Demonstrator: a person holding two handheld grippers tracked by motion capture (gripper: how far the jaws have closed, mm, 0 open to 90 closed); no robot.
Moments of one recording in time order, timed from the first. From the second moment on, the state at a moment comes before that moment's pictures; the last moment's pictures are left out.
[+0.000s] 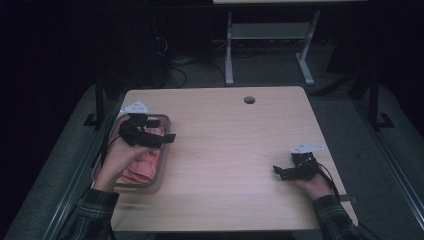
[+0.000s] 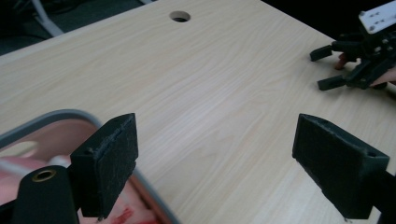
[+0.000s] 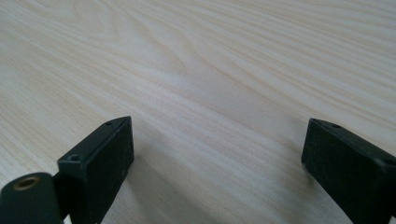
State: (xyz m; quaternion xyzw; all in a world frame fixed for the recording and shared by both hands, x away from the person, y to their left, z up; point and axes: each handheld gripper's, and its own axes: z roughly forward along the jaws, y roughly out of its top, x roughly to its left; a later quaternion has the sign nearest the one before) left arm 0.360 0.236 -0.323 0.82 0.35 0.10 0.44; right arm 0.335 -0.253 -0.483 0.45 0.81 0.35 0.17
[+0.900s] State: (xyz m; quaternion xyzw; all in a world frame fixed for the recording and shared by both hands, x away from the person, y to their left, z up) left arm 0.344 0.155 -0.373 0.84 0.31 0.08 0.44; right arm 0.335 -0.253 -0.483 0.45 0.81 0.35 0.17
